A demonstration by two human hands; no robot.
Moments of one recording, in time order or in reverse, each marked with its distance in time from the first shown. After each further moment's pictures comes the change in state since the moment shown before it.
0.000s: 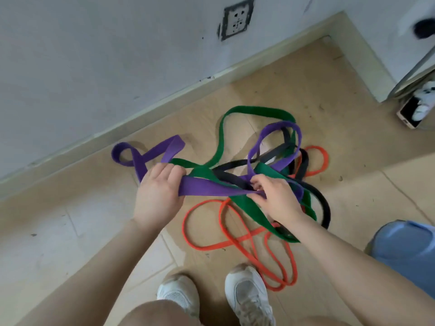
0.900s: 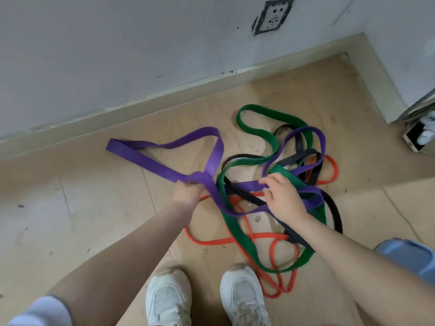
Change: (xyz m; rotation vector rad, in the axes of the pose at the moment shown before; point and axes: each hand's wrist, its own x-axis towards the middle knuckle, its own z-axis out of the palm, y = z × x) left_hand -0.027 0.014 0.075 -1.166 -0.176 -1.371; right_hand 0.004 -0.011 0.013 -0.131 -0.133 0.131
